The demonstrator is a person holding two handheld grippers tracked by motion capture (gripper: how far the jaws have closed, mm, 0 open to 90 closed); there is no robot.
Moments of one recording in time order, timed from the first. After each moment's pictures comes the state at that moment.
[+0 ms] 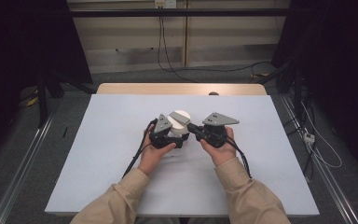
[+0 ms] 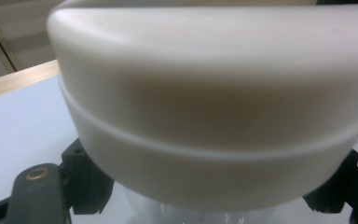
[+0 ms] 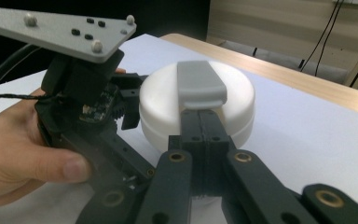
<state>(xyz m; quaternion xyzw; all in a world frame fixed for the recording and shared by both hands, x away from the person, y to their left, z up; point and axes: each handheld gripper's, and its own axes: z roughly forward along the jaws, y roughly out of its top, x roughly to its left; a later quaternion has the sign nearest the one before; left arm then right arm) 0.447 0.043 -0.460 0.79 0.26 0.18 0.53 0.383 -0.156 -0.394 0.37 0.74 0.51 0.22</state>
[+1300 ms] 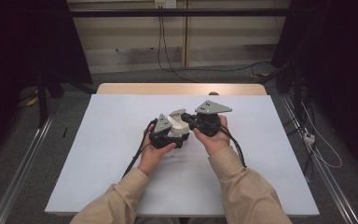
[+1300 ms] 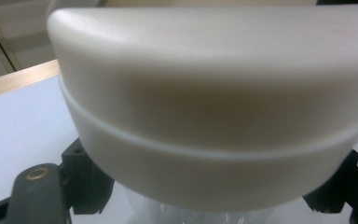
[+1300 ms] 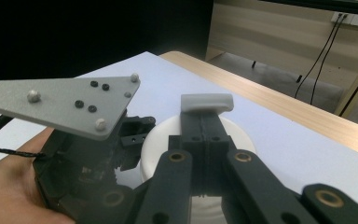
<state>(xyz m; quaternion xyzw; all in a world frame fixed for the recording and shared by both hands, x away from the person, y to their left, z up) 0.447 0.043 -0.460 0.79 0.26 0.17 0.53 0.404 -0.139 -0.367 0.36 0.74 0.52 0.23</state>
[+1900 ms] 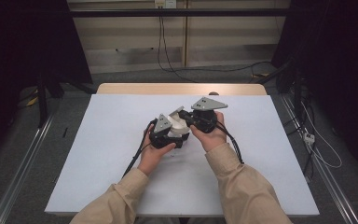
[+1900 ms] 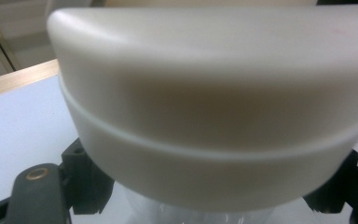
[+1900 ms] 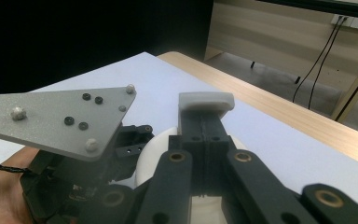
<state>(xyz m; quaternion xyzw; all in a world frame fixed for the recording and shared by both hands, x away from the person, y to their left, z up) 0.447 0.043 -0.460 0.78 0.26 0.17 0.54 0.413 -0.131 -0.364 0.35 0.75 0.51 0.24</state>
